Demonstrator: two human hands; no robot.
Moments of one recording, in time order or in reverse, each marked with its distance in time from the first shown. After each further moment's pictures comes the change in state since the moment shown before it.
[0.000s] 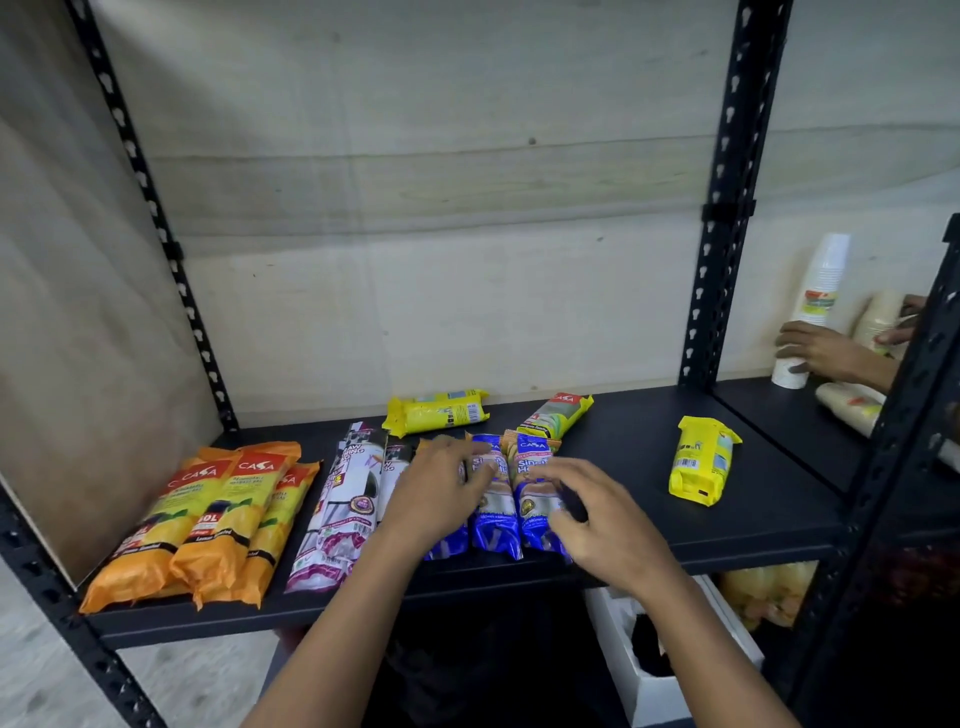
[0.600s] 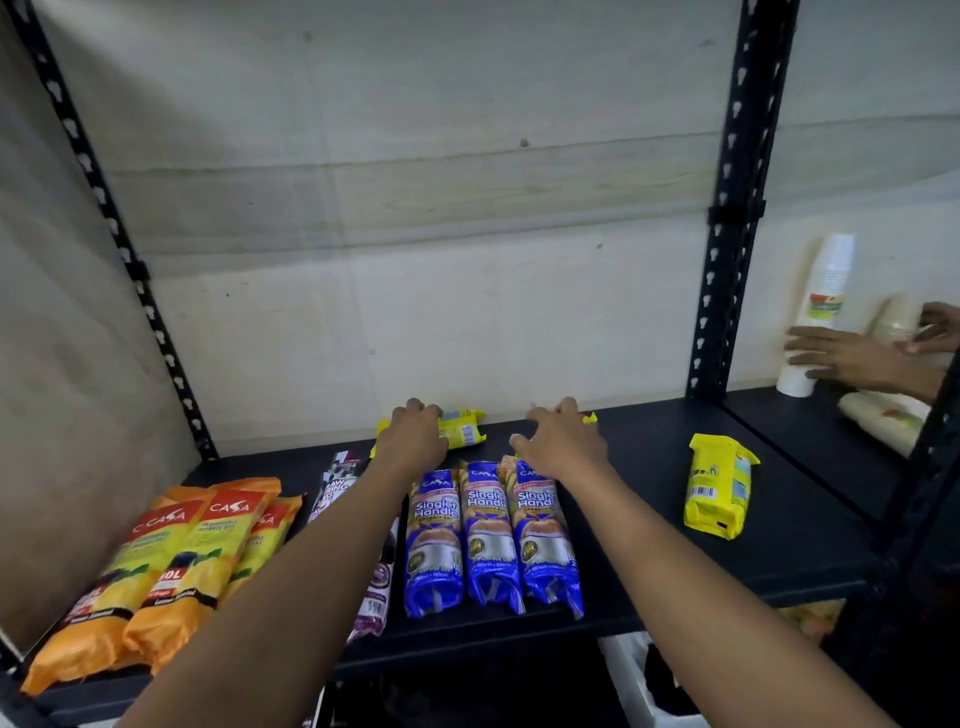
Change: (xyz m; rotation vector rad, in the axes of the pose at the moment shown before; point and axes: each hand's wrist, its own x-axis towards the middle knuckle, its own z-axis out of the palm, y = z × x) left_hand 0.140 -0.061 0.008 0.458 -0.155 -0.173; right_hand 0.161 0.008 0.014 -0.451 -0.080 0.355
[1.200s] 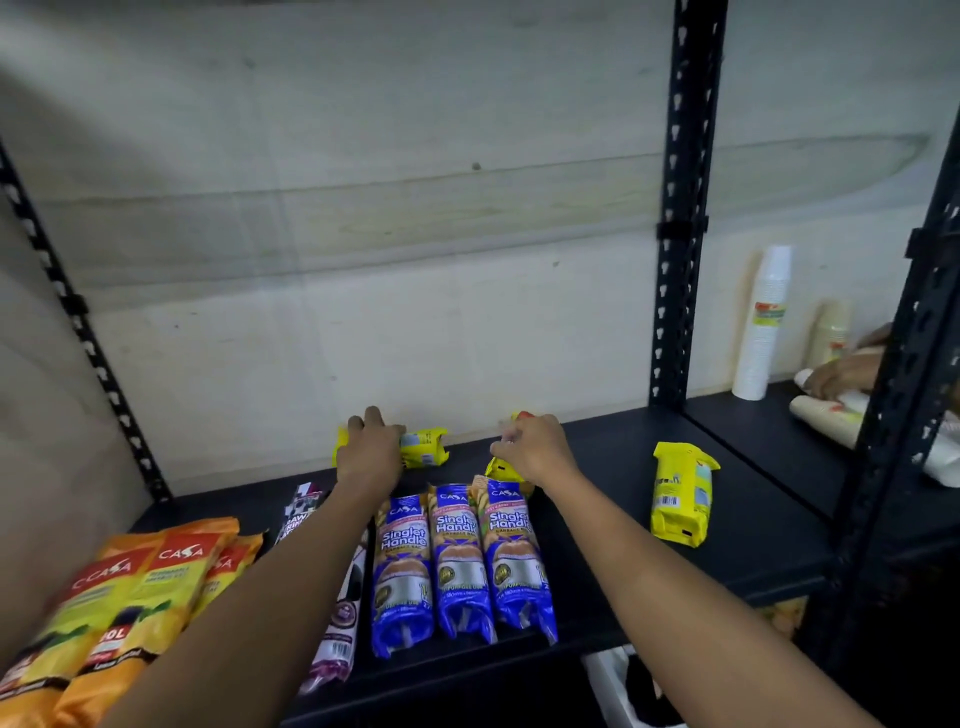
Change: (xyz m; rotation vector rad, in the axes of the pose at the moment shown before) left_hand 0.012 -0.005 0.000 0.143 0.124 -0.025; right_hand 0.025 0.016 0.004 0.406 0.067 0.019
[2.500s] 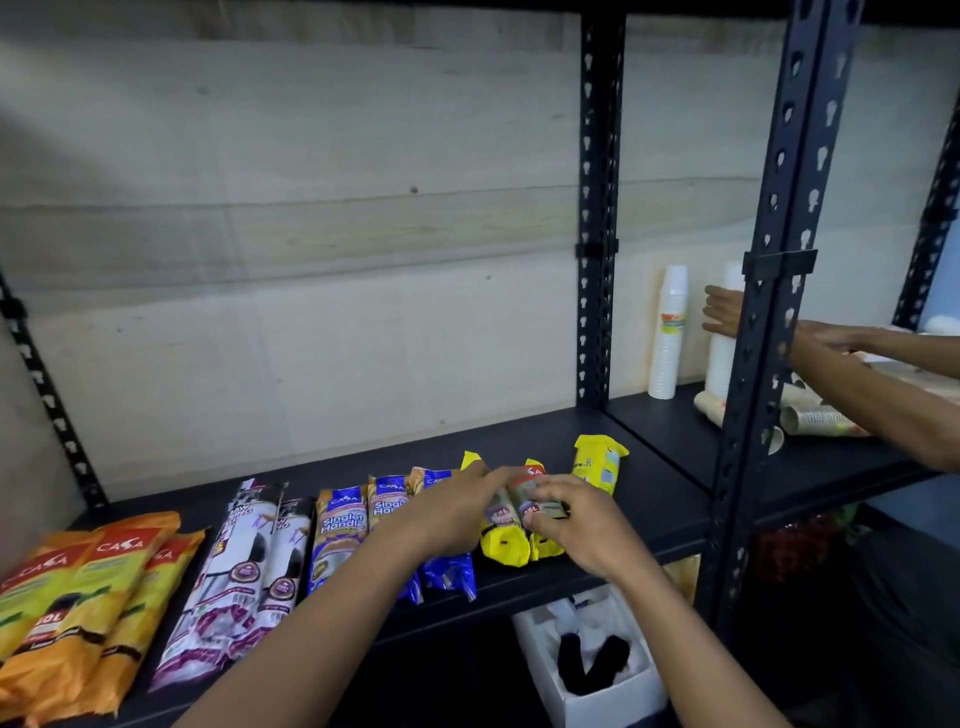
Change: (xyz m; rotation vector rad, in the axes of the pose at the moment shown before) left_hand -0.141 0.147 -0.066 -0.252 -0.350 0.634; right_hand -0.157 0.093 -0.090 0.059 0.012 -0.154
